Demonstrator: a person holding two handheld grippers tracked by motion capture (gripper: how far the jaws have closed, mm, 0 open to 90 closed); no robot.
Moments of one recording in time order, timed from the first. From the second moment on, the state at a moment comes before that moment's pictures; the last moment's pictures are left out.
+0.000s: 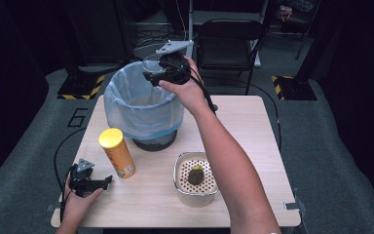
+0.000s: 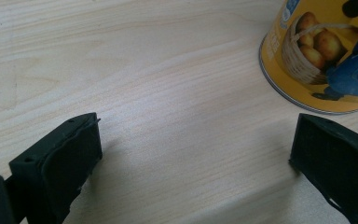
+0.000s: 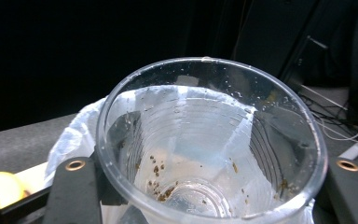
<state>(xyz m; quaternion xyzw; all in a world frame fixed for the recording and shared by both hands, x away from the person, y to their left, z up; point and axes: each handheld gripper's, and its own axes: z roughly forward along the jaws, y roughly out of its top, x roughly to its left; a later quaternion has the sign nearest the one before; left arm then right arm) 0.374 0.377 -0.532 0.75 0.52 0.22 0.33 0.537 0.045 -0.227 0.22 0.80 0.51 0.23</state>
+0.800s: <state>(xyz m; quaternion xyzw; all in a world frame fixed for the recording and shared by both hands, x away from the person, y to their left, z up) 0.373 0.378 -0.531 0.76 0.52 0.22 0.32 0.537 0.034 -0.251 0.26 0.79 0.52 0.23</state>
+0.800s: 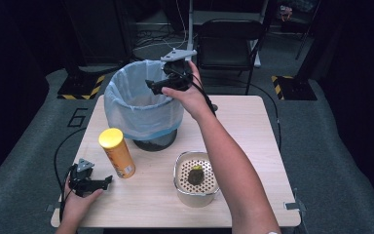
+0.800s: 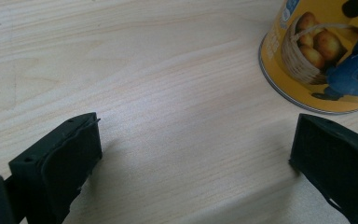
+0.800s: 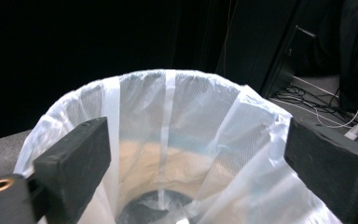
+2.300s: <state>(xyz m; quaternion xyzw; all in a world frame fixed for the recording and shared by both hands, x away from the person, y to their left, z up) 0.366 0.383 -0.514 0.74 0.51 0.19 0.40 0.417 -0.172 -0.372 0.34 0.77 0.46 0.28</state>
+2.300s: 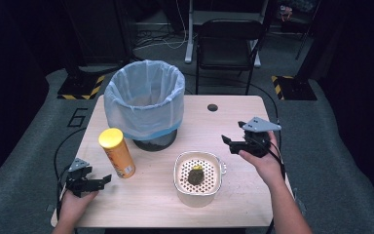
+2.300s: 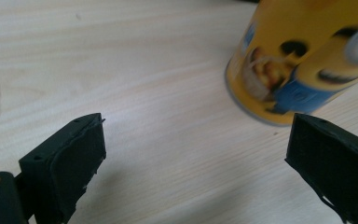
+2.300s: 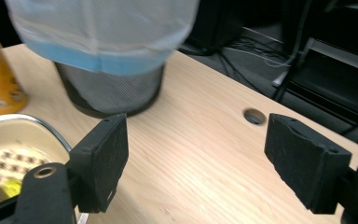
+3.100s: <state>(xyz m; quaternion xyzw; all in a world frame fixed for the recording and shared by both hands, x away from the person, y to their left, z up) 0.359 0.347 -0.482 0.75 0.41 0.19 0.48 0.413 -0.226 -0.456 0.44 0.74 0.44 0.26</state>
